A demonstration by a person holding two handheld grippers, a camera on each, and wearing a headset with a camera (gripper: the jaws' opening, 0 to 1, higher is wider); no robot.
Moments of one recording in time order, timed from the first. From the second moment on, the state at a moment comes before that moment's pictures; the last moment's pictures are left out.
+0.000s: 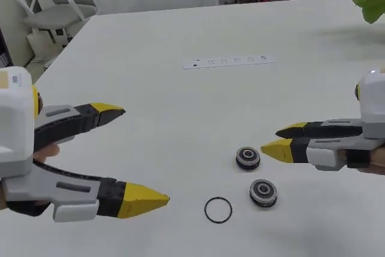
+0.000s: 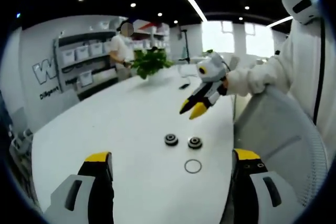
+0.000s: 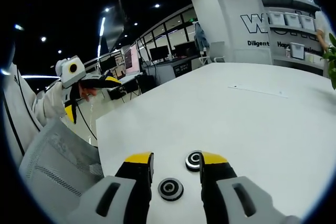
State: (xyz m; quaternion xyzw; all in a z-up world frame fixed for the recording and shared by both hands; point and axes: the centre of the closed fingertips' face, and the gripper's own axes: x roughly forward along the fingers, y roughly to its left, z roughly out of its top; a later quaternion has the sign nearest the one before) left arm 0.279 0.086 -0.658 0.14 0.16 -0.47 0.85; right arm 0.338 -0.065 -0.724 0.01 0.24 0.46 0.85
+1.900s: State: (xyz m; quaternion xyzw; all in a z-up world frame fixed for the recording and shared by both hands) left arm 0.312 -0.060 -0.719 0.16 0.13 -0.58 0.79; right arm 0.297 -0.069 -0.806 -0.08 0.36 0.52 0.77
